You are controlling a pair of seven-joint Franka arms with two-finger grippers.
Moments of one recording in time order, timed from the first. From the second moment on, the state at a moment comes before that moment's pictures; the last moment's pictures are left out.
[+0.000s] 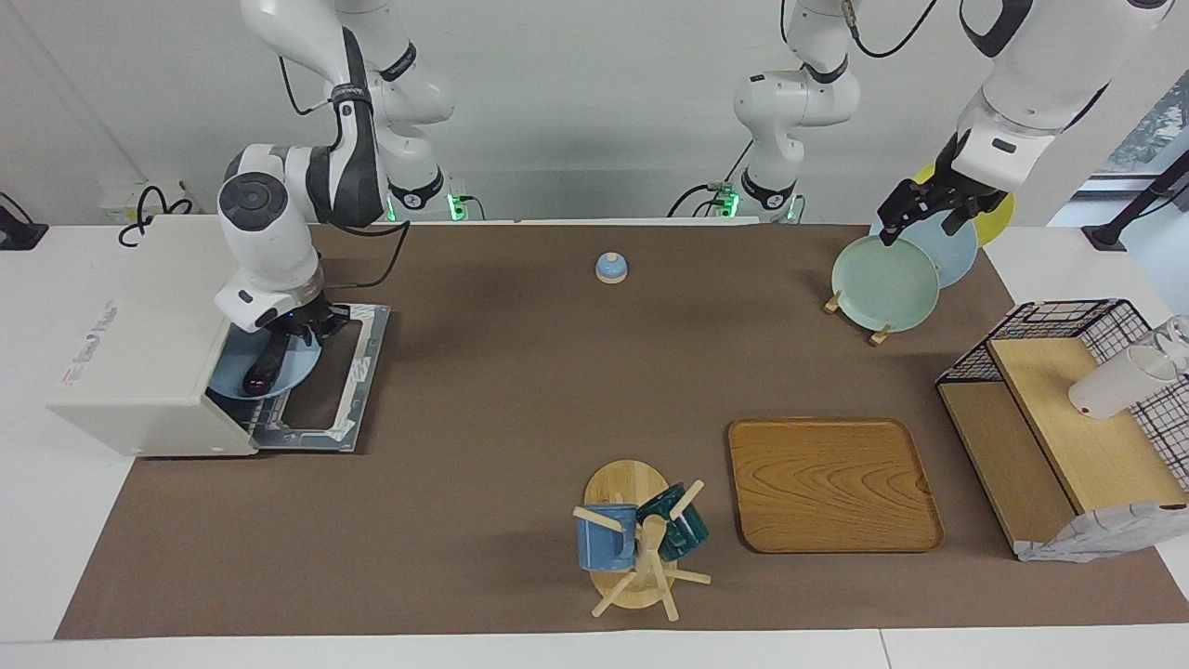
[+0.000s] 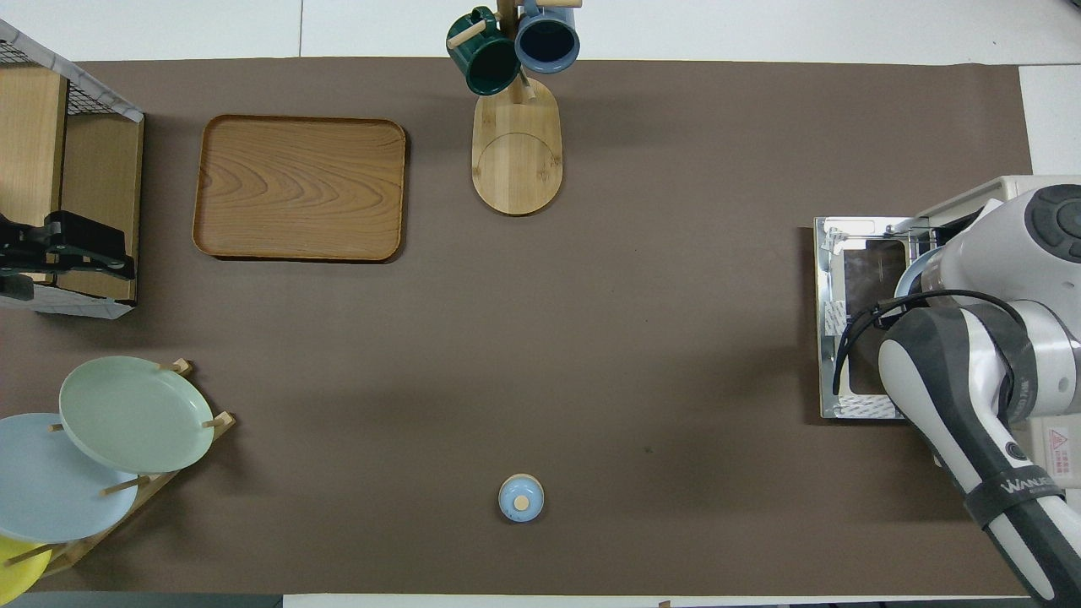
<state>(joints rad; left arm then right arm) -0.03 -0.02 -0.06 -1.54 -0.02 1.42 -0.19 -0.01 0.03 -0.03 -2.10 -0.23 2.02 -0.05</state>
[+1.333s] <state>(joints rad) -0.03 -0.03 -0.06 -1.54 -0.05 1.42 -0.19 0.28 0.24 0.02 -2.02 -0.10 2.22 0.38</state>
